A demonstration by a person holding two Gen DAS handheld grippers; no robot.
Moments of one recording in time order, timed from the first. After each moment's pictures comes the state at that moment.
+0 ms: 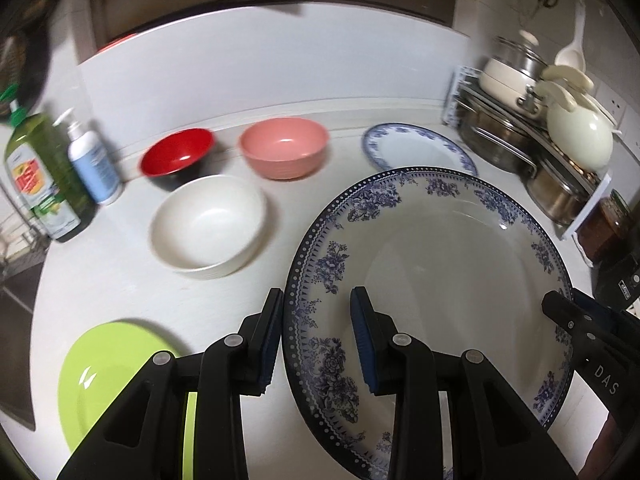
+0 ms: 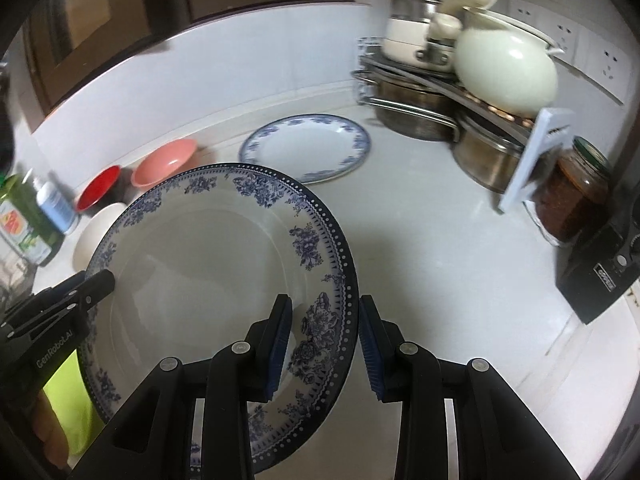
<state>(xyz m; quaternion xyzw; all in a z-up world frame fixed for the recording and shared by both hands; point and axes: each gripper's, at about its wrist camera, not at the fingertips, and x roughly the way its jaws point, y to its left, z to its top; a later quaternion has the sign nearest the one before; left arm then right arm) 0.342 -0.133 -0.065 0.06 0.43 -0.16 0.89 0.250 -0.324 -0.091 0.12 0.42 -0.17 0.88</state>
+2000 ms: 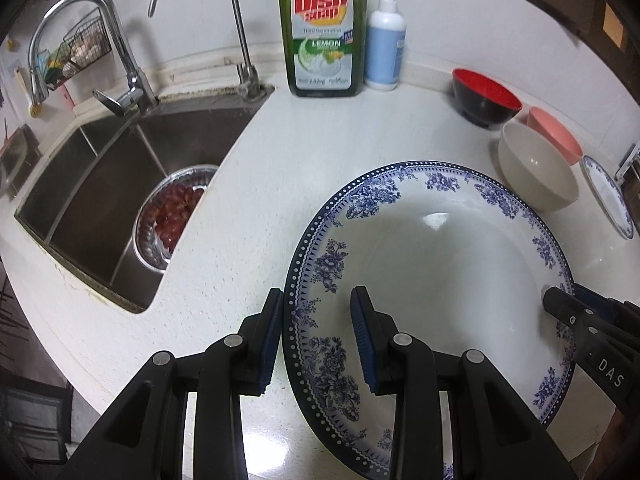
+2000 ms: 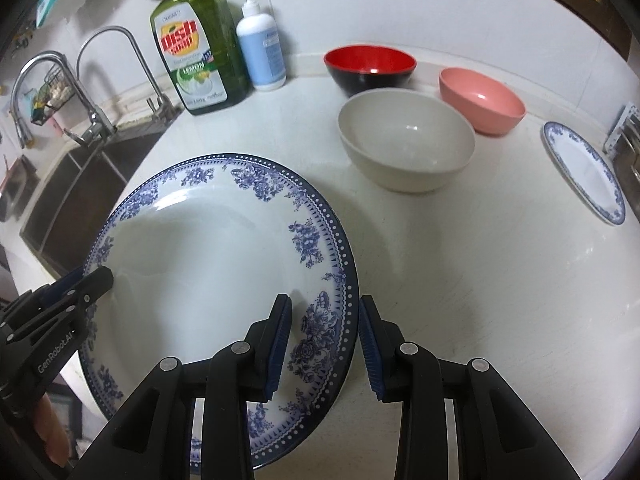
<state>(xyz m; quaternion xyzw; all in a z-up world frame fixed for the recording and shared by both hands) 0.305 0.144 -0.124 -0.04 0.49 0.09 0.86 0.335 -0.054 -0.129 0.00 0.50 0.10 0.86</state>
